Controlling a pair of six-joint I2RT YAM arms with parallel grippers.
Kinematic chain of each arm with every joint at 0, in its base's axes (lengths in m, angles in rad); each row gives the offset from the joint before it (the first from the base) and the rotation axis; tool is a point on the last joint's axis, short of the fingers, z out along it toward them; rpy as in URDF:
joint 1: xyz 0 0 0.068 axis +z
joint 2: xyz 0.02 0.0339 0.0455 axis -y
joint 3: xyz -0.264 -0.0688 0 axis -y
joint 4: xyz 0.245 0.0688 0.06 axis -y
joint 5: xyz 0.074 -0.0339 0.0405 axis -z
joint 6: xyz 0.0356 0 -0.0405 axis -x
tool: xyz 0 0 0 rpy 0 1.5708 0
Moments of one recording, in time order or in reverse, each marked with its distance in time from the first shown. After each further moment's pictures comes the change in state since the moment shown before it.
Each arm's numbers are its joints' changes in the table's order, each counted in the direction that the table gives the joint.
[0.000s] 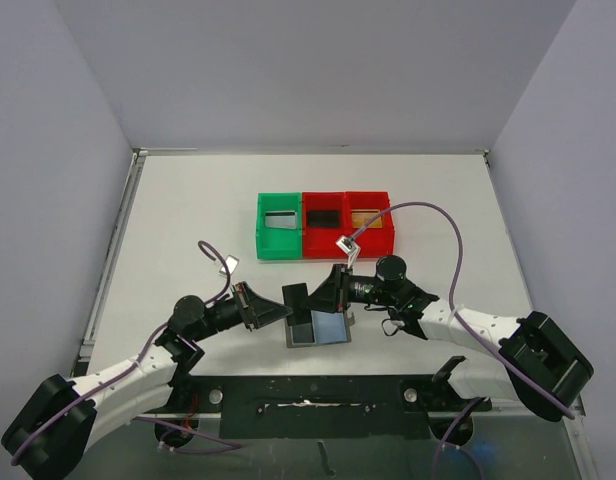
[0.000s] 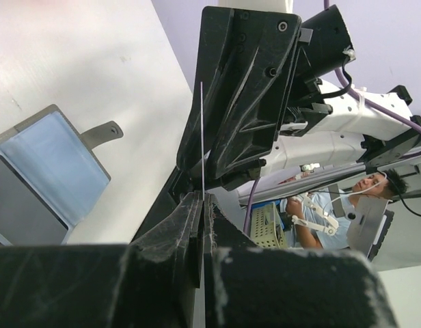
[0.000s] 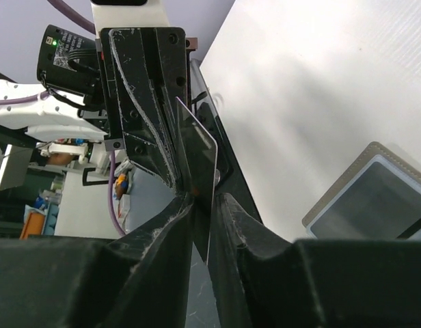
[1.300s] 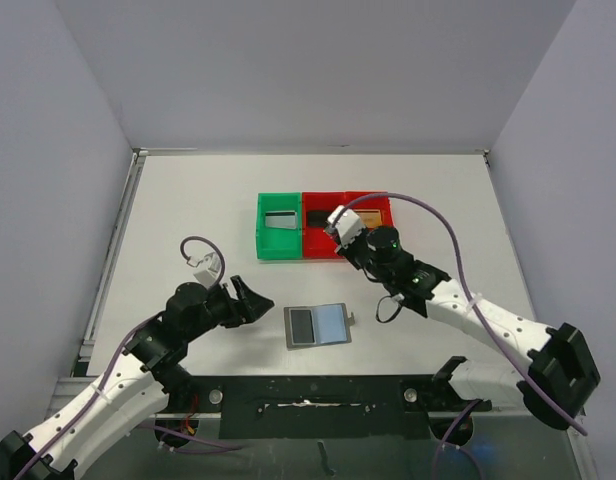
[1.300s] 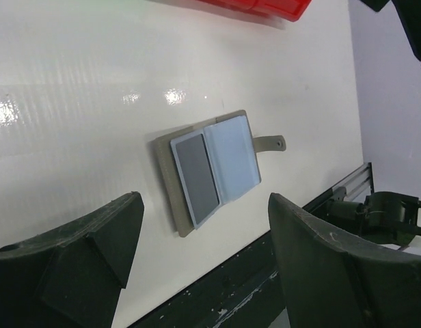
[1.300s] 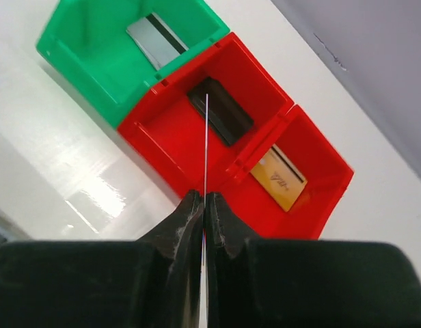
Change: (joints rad) left arm 0.002 0.310 0.279 -1.067 -0.406 -0.306; right arm 0.013 0.095 0.317 -0.584 0.809 1.213
